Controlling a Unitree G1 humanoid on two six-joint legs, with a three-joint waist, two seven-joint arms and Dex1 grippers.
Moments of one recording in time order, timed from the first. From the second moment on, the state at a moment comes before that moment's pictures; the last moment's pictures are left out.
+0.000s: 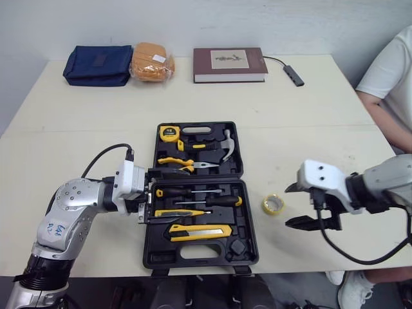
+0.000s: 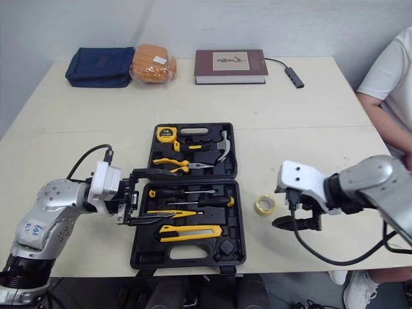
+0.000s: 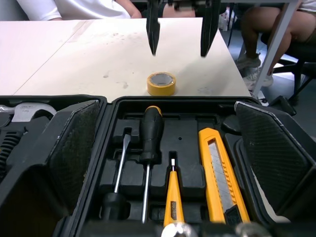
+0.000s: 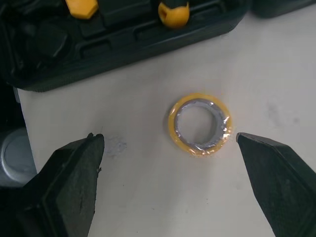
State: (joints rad) left arm -0.23 0.70 0.04 -0.30 -0.59 0.21 -1.14; right arm -0.46 -1.28 0.27 -0.52 0.48 0.85 1.13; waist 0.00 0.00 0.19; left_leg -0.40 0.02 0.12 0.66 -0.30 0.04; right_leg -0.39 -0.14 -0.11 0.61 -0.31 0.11
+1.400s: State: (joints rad) left arm -0.16 0.70 0.04 -0.35 -0.59 0.27 -1.15; right arm -0.63 -1.12 0.55 -0.42 0.09 0.82 1.24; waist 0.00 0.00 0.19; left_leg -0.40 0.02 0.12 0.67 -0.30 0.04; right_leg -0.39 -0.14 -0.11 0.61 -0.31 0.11
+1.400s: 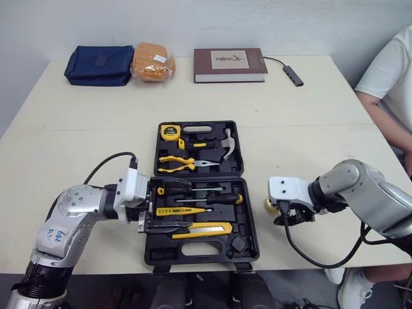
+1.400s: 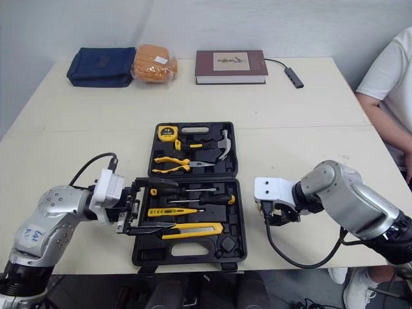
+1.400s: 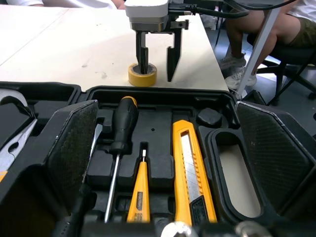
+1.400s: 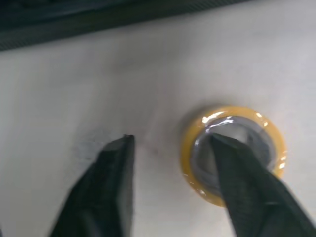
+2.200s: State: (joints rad) left arm -0.16 0.76 0.08 -0.34 -0.66 0.26 -1.27; right arm -0.60 -1.03 0.37 -0.53 0.21 0.57 1.39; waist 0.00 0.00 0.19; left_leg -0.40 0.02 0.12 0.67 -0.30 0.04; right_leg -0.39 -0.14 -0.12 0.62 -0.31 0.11
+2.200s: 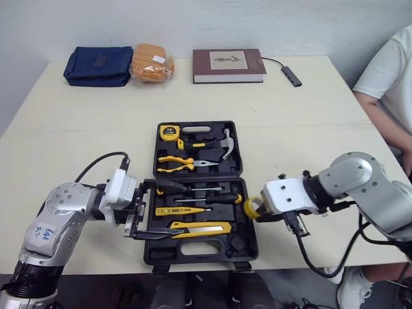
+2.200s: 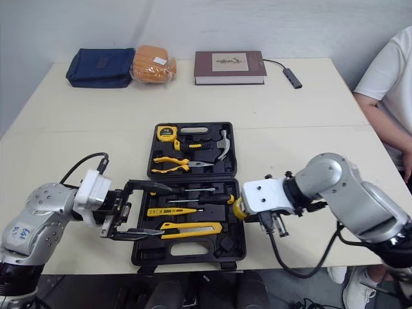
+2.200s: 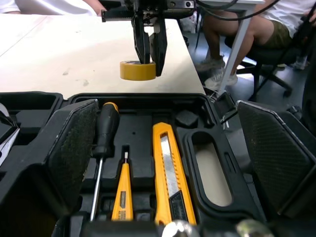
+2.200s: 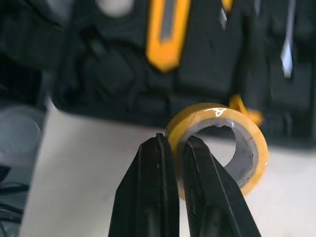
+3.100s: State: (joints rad) left arm -0.09 0.80 0.07 -0.38 -0.64 0.26 -1.31; right arm -0.62 -0.93 0.62 -0.64 0.15 0.67 1.40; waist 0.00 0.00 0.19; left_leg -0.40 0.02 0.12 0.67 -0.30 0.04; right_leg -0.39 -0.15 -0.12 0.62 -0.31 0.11
